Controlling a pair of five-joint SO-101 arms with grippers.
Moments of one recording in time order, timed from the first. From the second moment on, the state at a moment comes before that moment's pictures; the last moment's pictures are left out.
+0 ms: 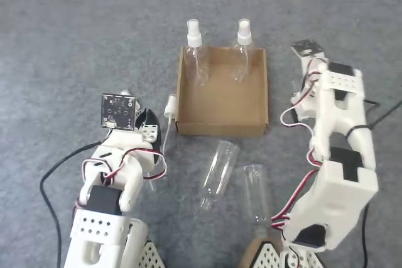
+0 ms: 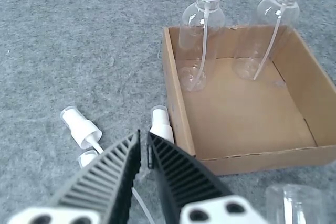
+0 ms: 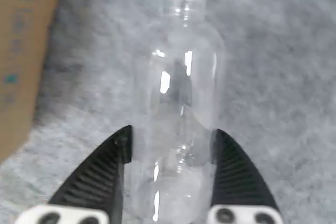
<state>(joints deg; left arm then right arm) 3.6 -75.9 80.0 42.3 8.6 9.7 21.7 2.3 68.5 27.6</state>
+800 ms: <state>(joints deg) -5.7 -51.9 45.6 70.6 -2.5 27.8 6.3 23.5 63.6 42.9</state>
